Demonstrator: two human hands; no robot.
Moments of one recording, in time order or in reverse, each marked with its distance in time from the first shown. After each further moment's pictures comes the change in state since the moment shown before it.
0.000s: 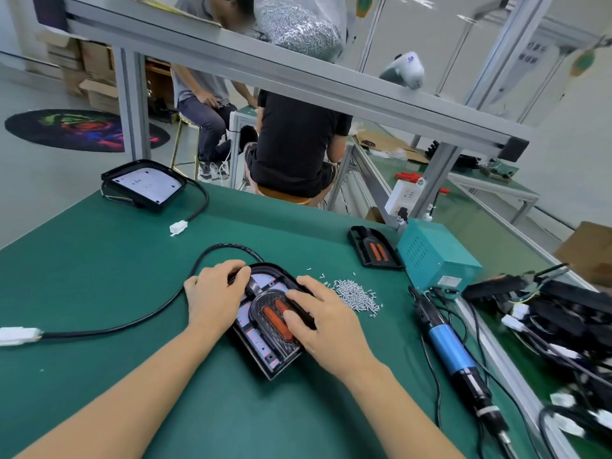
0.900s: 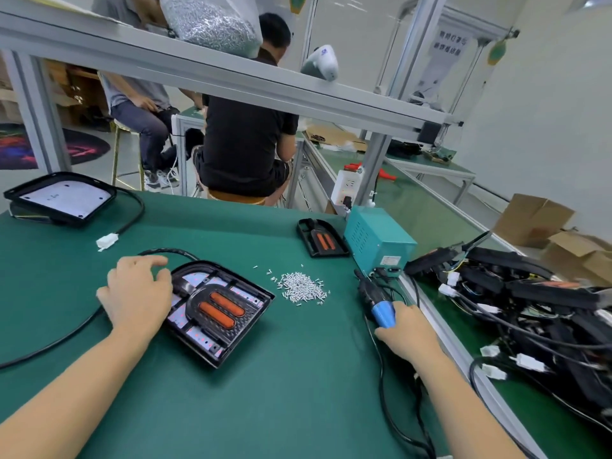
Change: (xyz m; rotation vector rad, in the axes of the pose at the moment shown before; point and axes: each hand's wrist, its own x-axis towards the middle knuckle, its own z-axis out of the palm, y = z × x) left_hand 0.013 0.017 -0.010 0.204 0.087 -0.122; right_hand -0.070 0.138 -0.093 -0.244 -0.117 0.884
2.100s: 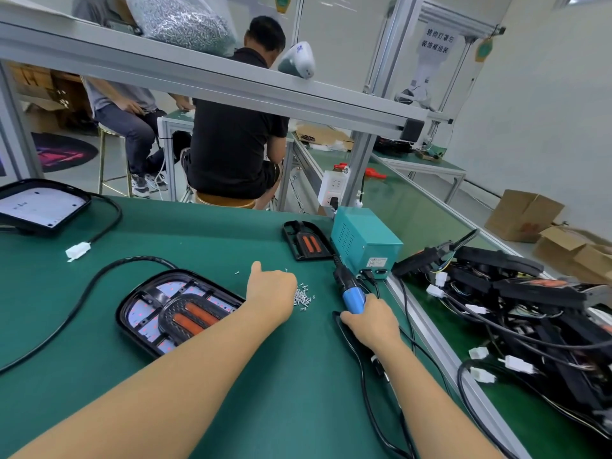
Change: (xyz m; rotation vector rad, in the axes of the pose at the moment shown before) left_hand -0.059 0.148 0.093 0.640 -0.487 0.798; right_hand 0.045 -0.013 0.029 0.209 0.071 0.014
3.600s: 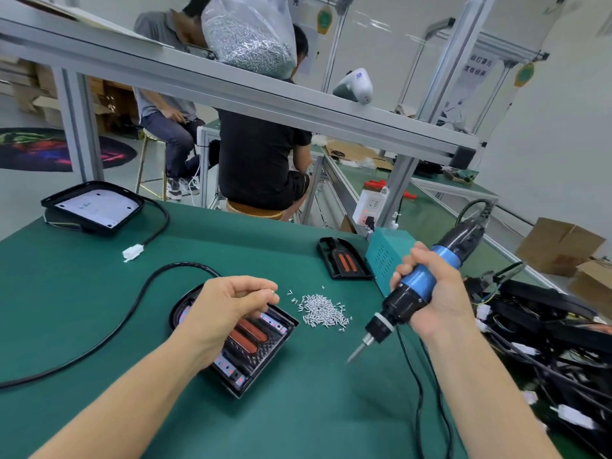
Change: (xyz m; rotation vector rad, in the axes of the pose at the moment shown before) left_hand -0.100 -0.101 -0.023 -1.792 0.216 -0.305; right_hand -0.052 -0.096 -0.093 1.830 -0.175 -0.013
